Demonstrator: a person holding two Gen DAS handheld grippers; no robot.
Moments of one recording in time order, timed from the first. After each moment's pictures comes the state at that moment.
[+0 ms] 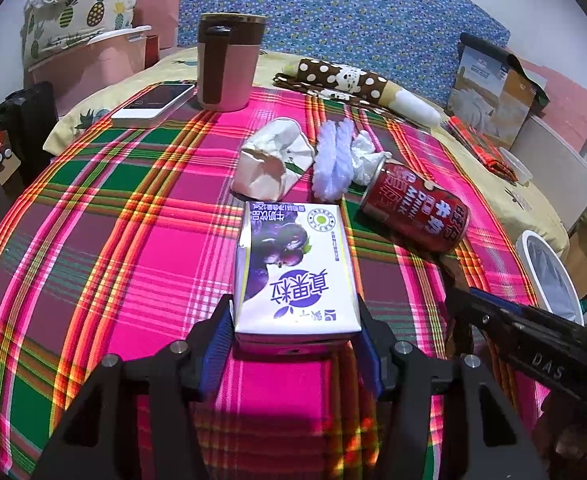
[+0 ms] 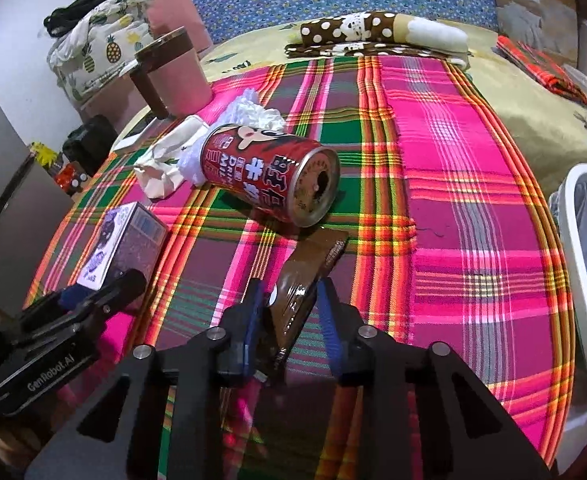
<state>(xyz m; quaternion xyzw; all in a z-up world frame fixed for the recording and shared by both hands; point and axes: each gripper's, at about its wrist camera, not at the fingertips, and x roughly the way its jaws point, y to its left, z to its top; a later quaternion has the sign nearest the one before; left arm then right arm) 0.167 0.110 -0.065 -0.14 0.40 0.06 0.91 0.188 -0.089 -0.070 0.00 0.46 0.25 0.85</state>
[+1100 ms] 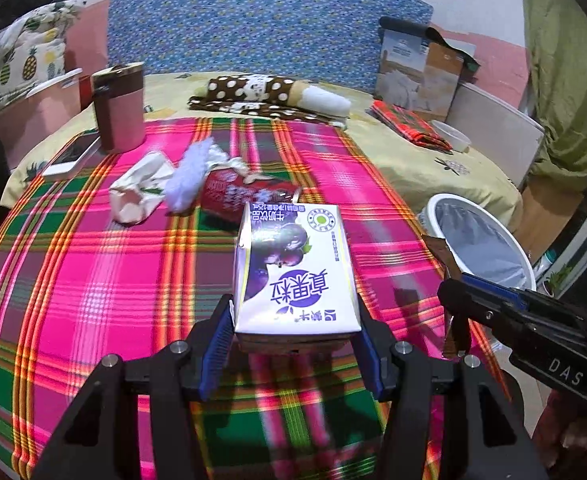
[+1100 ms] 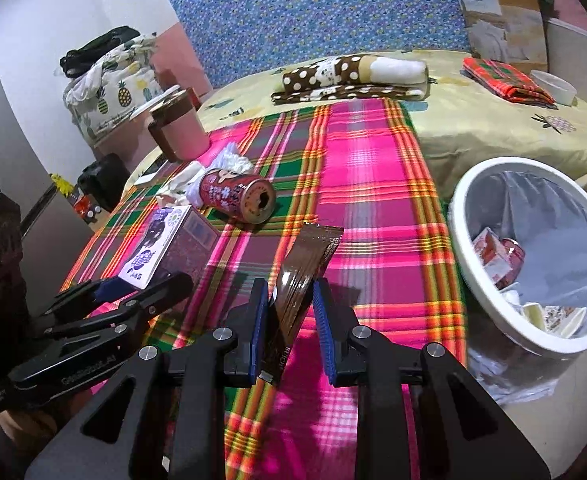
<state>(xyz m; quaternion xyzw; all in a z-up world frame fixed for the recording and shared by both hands) 0.154 0.011 -0.026 -0.08 0.37 -0.03 0.92 0.149 -0.166 -0.035 0.04 0.39 0.25 0.88</state>
